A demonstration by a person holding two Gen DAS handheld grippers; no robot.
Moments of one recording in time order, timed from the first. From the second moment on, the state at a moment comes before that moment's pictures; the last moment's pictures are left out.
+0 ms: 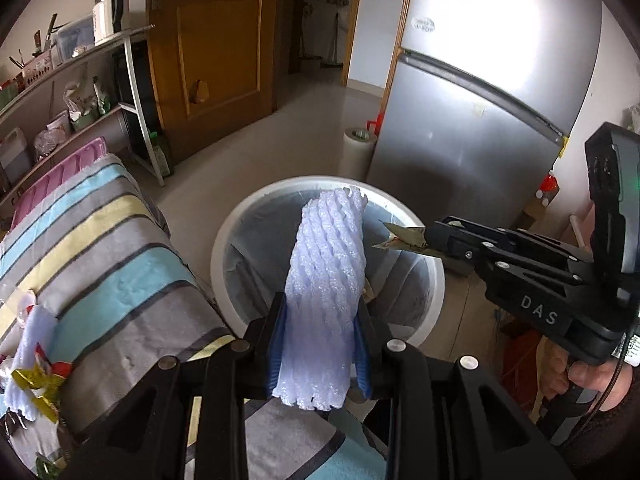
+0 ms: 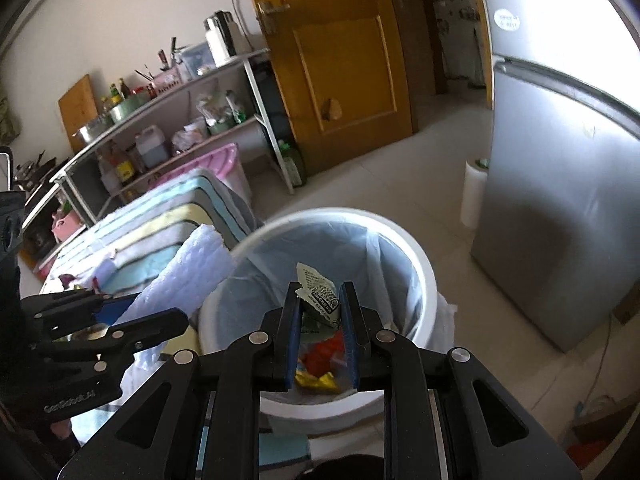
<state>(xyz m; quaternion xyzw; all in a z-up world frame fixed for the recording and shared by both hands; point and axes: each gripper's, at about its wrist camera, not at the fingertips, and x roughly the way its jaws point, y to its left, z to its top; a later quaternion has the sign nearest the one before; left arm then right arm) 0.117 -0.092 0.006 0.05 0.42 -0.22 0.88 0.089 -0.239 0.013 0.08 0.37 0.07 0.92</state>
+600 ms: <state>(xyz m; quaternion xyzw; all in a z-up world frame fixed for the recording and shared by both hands) 0.123 -0.088 0.001 0.03 0.43 -0.21 0.88 0.100 -0.244 -0.005 0.08 0.40 0.06 0.91</state>
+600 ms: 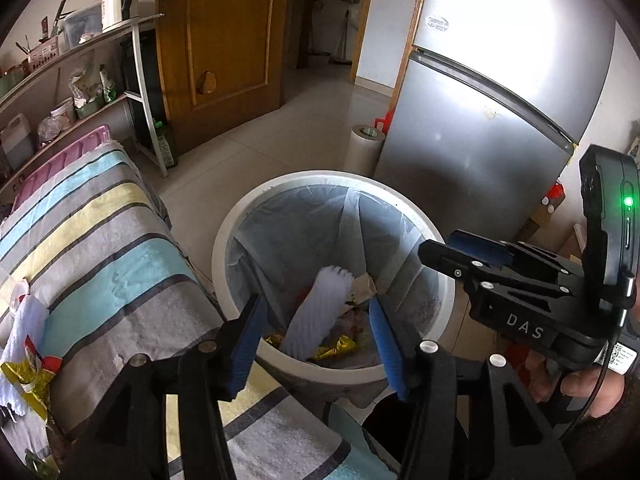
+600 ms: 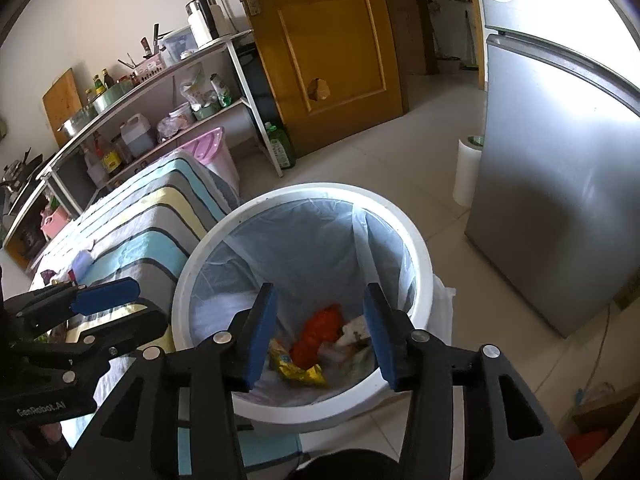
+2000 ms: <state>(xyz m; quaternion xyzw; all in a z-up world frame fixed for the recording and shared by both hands) 0.021 0.089 0.032 -0.02 0.35 -0.05 0.93 0.049 -0.114 0.039 0.06 0.33 0.18 0.92</state>
